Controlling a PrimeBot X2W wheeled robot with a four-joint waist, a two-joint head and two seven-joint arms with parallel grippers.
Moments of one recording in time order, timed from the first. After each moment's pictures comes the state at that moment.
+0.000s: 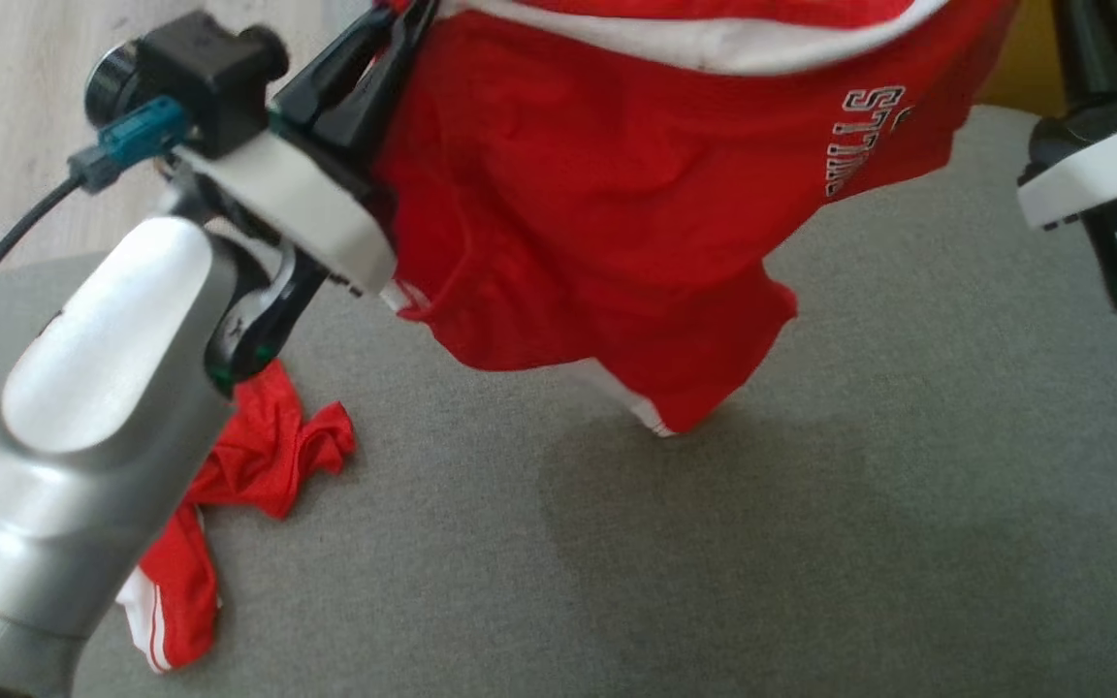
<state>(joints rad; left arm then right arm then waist) -0.89 0.39 -0.70 0.22 -0.64 -0.08 0.08 -0.74 -0.42 0.31 0.38 0.32 0.13 -0.14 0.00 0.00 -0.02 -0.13</state>
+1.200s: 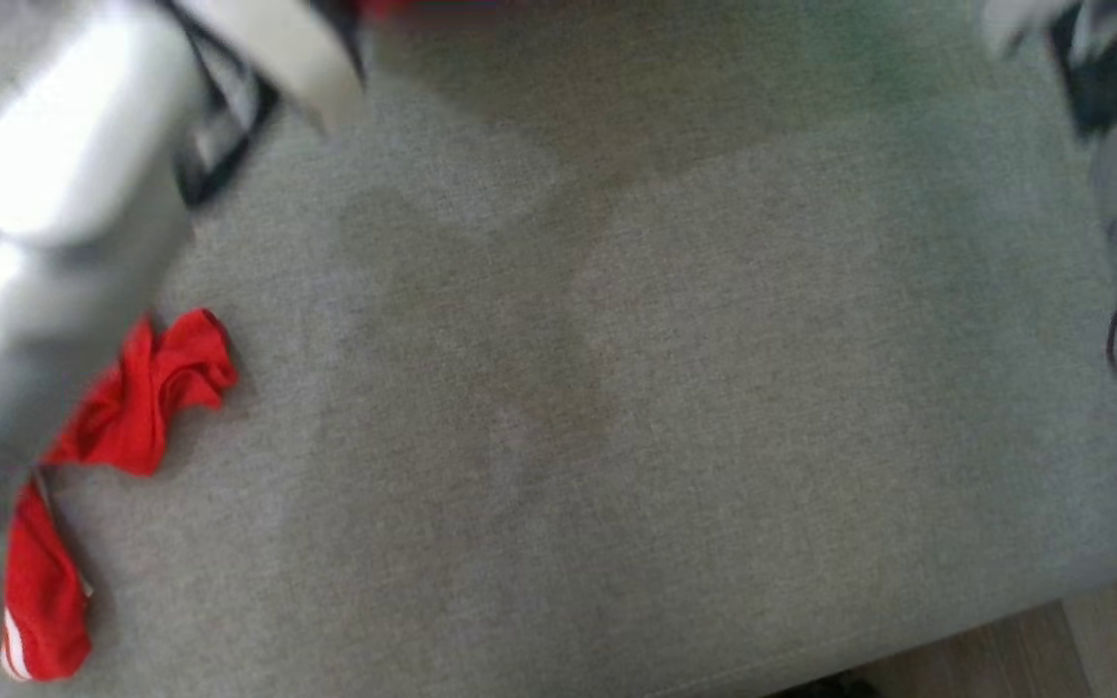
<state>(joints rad) -1.31 0.40 -1.09 0.61 -0.81 -0.13 -0.22 -1.21 -0.24 0.29 1.04 0.03 0.13 -0.26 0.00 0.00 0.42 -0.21</state>
